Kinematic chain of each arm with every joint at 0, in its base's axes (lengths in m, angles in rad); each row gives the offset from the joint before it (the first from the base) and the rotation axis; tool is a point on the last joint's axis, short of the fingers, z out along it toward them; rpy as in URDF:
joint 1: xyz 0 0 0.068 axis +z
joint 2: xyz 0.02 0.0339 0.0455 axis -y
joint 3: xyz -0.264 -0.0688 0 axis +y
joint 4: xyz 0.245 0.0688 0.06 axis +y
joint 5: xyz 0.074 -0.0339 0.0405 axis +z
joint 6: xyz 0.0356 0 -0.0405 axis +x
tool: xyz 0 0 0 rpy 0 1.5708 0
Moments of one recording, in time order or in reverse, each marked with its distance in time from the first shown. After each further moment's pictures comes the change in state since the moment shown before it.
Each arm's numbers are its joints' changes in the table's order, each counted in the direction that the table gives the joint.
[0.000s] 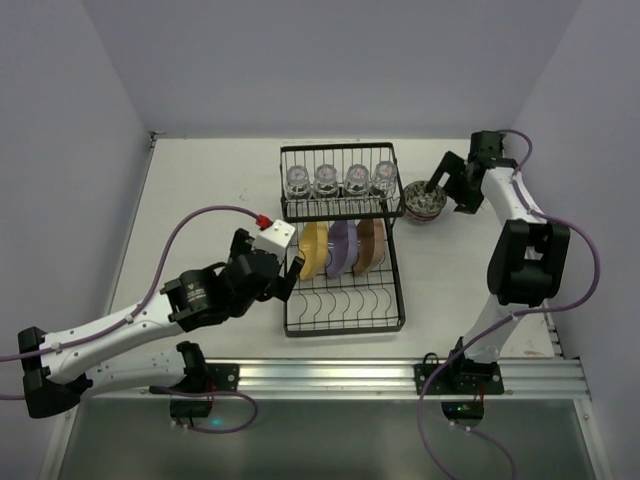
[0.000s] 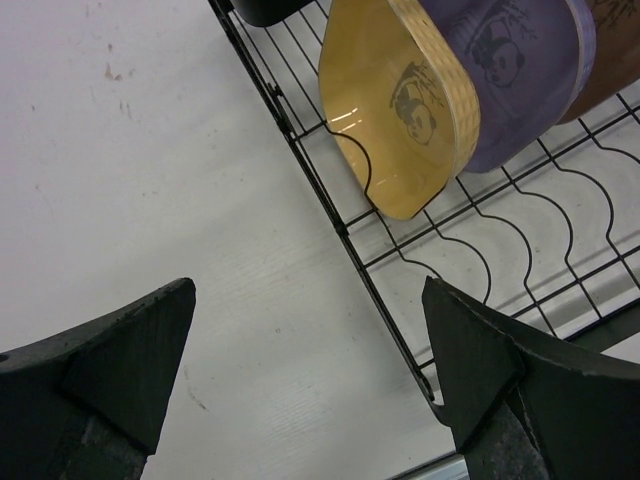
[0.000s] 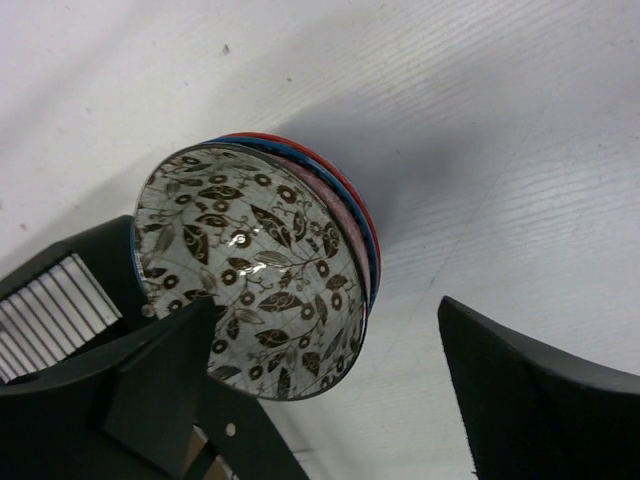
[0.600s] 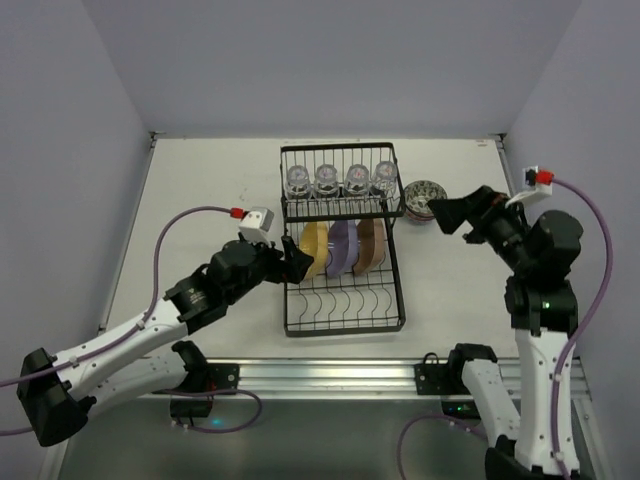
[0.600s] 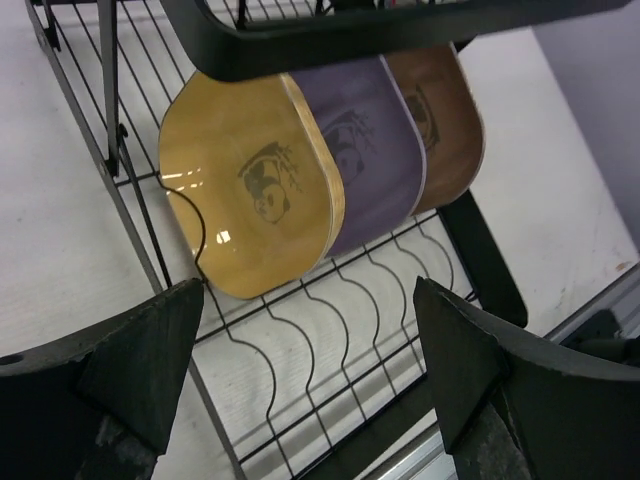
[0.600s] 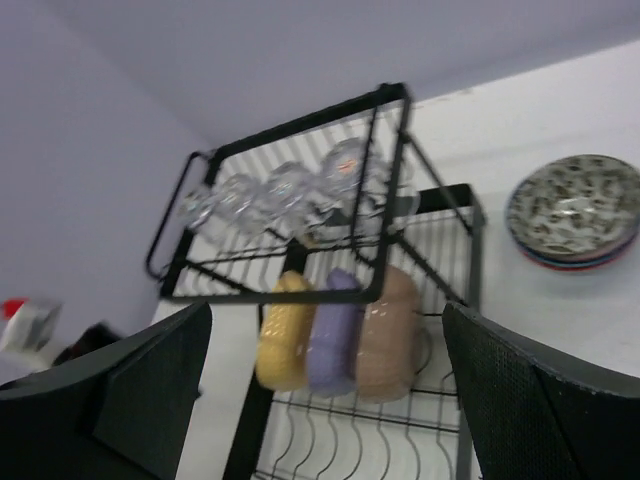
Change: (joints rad) left arm 0.209 0.066 0.258 -0.485 -0.396 -0.282; right arm -0.005 1.080 0.419 -0.176 0.329 0.066
